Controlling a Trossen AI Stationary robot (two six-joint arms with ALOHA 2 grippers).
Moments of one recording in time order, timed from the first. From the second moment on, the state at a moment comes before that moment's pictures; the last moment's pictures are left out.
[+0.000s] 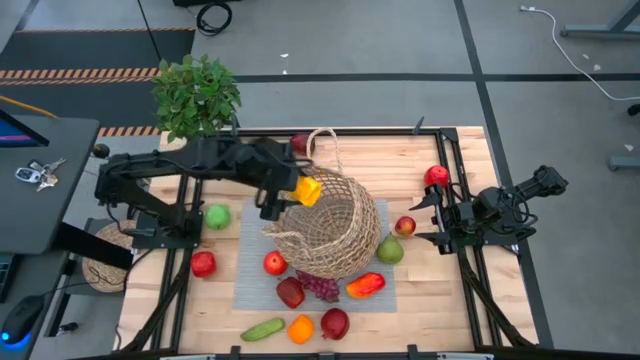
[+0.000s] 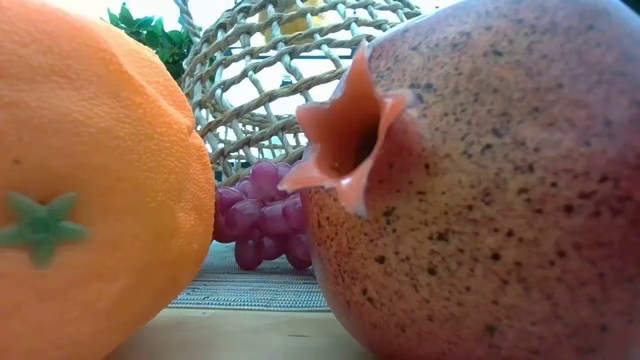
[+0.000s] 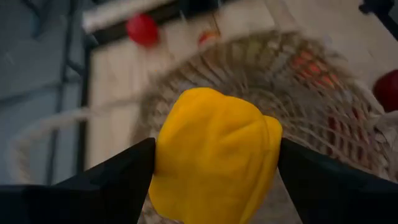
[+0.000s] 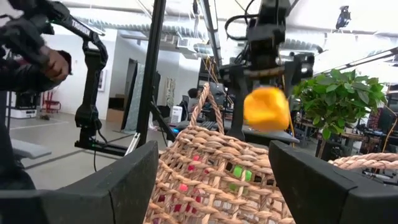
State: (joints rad) left arm 0.05 1.46 1.57 -0.88 -0.03 0.32; right arm 0.40 0.08 0.01 0.37 0.19 -0.23
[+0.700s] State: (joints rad) left arm 0.11 1.58 1.57 -0.85 -0.06 0.40; right arm 0.40 0.08 0.01 0.37 0.19 -0.23
